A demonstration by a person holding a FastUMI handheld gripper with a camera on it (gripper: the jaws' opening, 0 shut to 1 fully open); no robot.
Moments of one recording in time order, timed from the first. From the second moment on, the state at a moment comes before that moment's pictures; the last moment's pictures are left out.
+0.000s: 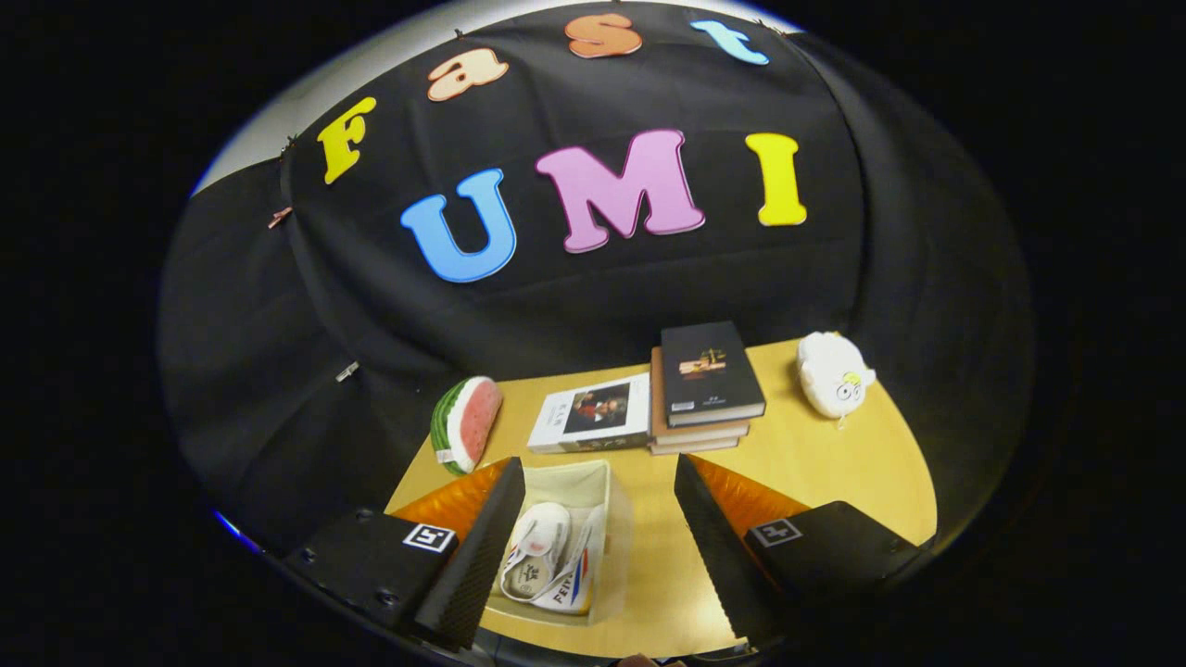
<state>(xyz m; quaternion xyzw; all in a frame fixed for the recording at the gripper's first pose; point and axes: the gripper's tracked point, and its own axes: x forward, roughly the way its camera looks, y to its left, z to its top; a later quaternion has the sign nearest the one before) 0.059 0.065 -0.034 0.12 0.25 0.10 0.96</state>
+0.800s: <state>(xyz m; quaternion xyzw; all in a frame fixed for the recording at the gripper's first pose) 0.055 -0.048 0.076 0.04 -0.01 -0.02 1.00</state>
